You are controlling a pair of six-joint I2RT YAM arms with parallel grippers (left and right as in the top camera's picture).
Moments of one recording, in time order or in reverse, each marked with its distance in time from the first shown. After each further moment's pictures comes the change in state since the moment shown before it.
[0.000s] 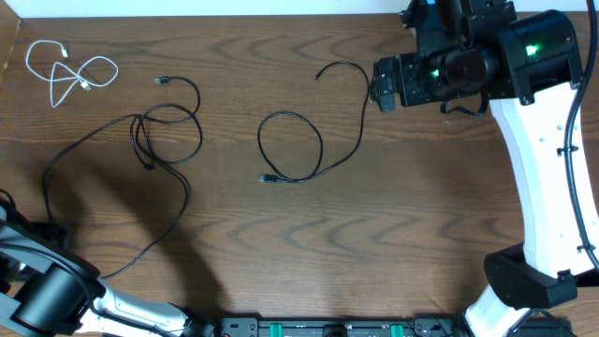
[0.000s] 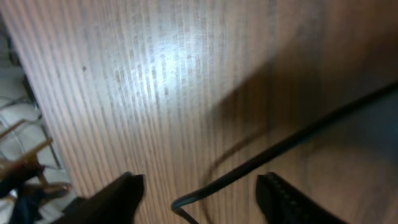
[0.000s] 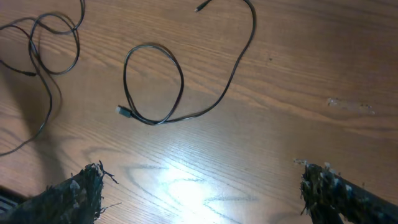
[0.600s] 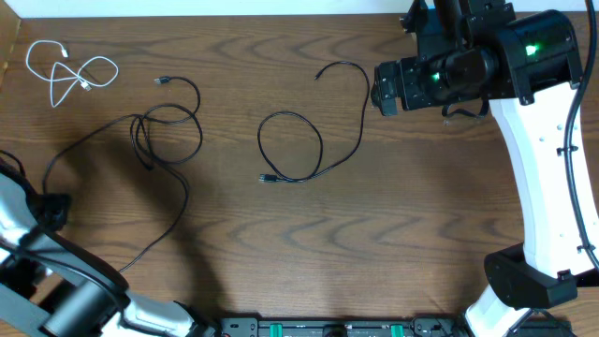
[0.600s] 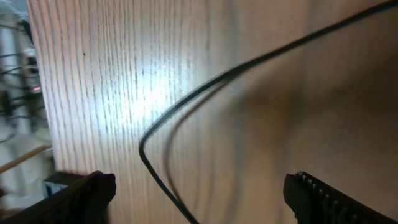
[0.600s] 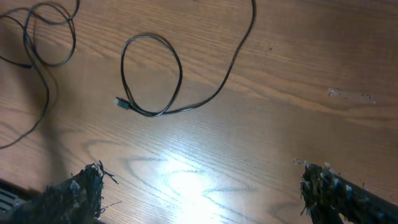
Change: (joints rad) left arm -0.143 -0.136 0.002 -0.027 -0.041 -0.170; right arm 0.000 0.000 0.000 -0.034 0.000 0.000
